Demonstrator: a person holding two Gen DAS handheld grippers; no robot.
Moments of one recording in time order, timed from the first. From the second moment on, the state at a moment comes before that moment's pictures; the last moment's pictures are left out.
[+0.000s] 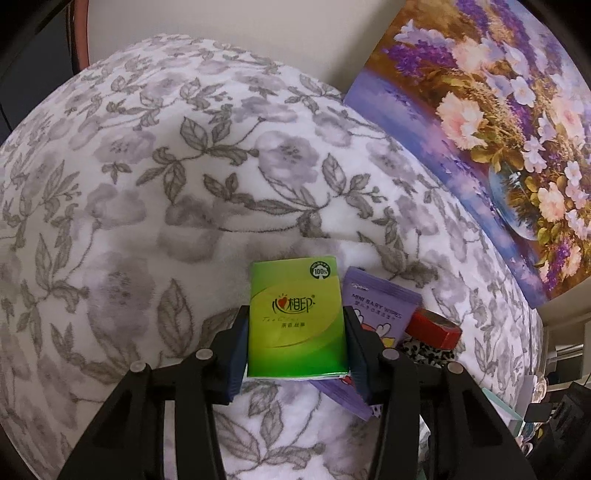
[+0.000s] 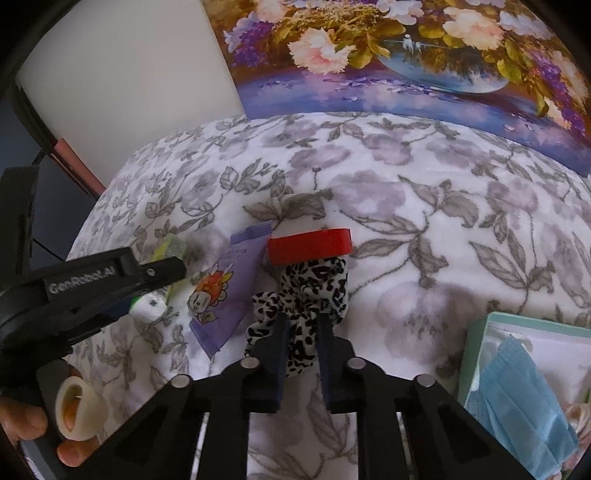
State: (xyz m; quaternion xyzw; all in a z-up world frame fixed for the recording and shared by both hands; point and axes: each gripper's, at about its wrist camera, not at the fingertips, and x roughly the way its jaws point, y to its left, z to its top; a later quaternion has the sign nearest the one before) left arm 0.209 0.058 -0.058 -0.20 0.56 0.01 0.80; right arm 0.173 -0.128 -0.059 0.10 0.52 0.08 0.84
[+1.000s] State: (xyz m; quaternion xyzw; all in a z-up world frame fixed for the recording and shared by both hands) left arm 0.126 0.038 0.024 -0.17 0.51 -0.01 0.84; right arm 0.092 -0.148 0.026 0.13 0.49 0.06 0.86
